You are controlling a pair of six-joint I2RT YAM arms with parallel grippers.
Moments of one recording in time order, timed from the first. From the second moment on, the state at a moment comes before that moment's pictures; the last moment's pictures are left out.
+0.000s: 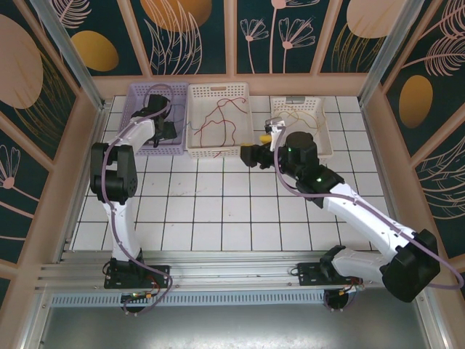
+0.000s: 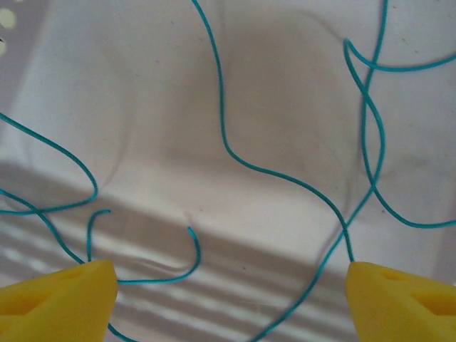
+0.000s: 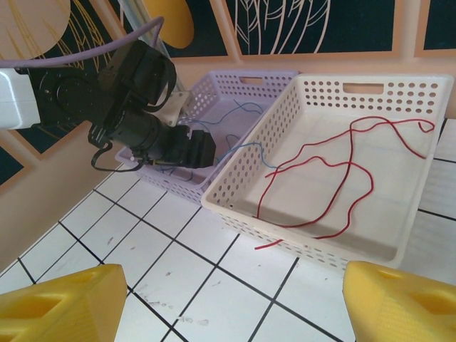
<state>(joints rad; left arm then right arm) -0.12 2.13 1.66 -0.62 -0.25 -0.39 0.65 1.15 0.91 -0.02 -0.13 0.28</state>
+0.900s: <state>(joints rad) -0.07 2.43 2.05 -0.57 -0.34 -0.44 0.71 1.18 0.91 -0.02 -0.15 0.27</state>
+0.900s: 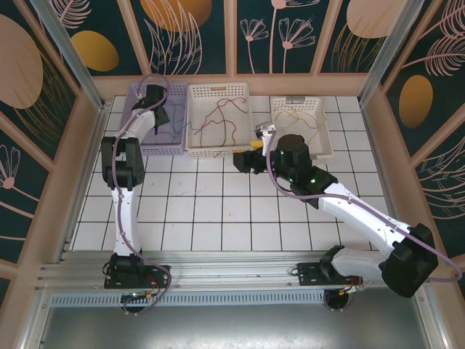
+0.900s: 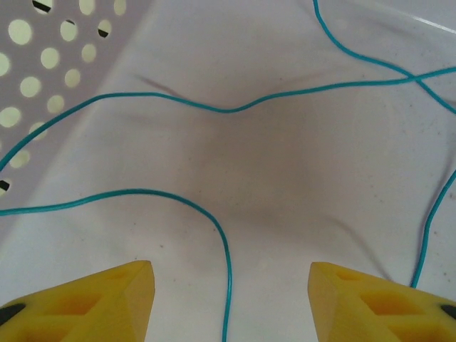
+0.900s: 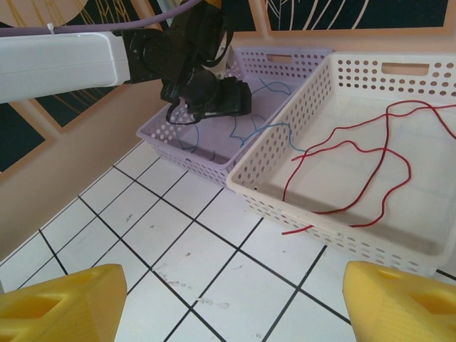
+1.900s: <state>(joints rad) -0.04 2.55 2.21 -0.62 -0.38 -0.45 0.72 1.18 0.88 -0.01 -0.15 0.26</state>
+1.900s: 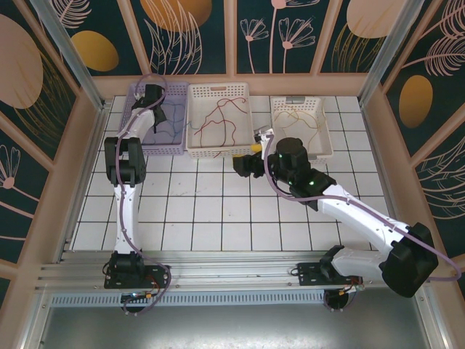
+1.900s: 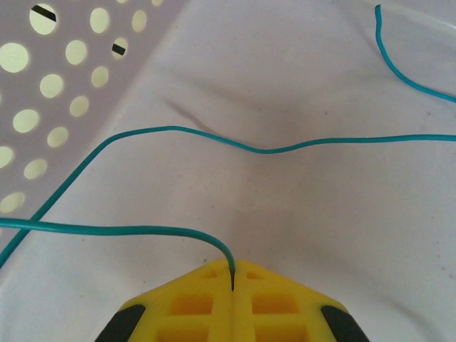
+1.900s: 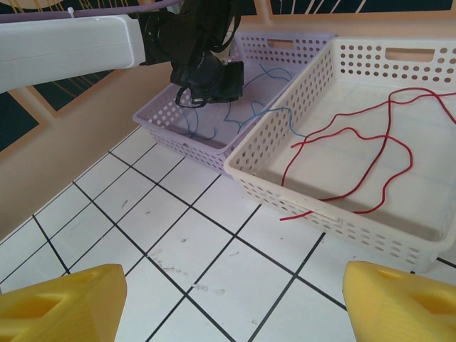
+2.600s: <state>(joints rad) -0.03 2.21 2.17 -0.58 -0.20 -0.54 0.72 1.19 0.88 -0.01 -0.15 0.25</state>
